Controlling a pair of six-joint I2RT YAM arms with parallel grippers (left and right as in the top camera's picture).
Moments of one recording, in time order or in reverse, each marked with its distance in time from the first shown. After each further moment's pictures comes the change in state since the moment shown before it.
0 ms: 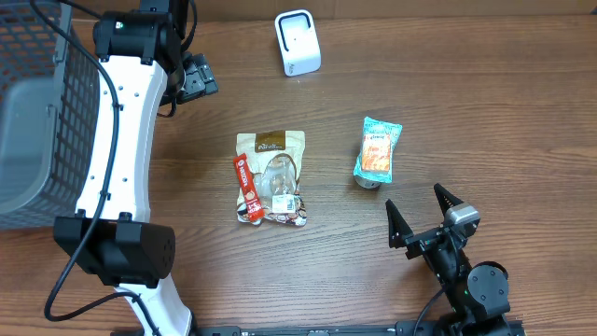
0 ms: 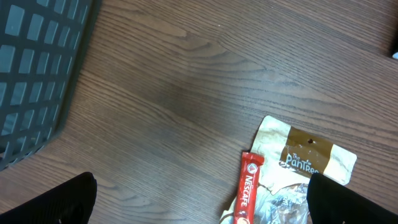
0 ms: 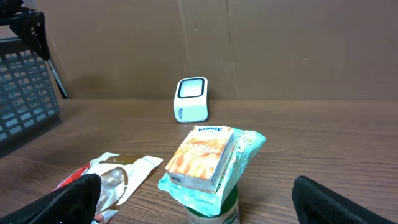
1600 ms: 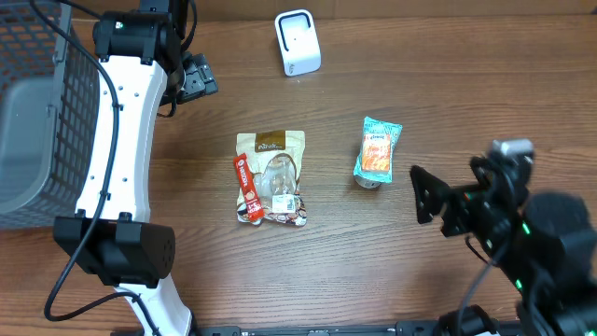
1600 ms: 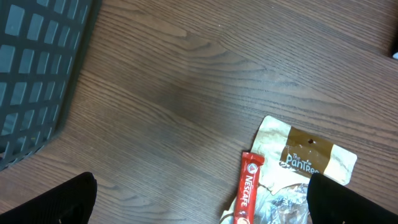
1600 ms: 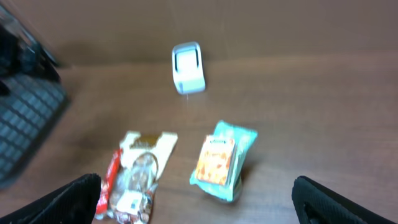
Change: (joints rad) left arm 0.000 0.000 -0.001 0.000 0.000 0.000; right arm 0.000 0.699 1.079 -0.823 0.014 0.091
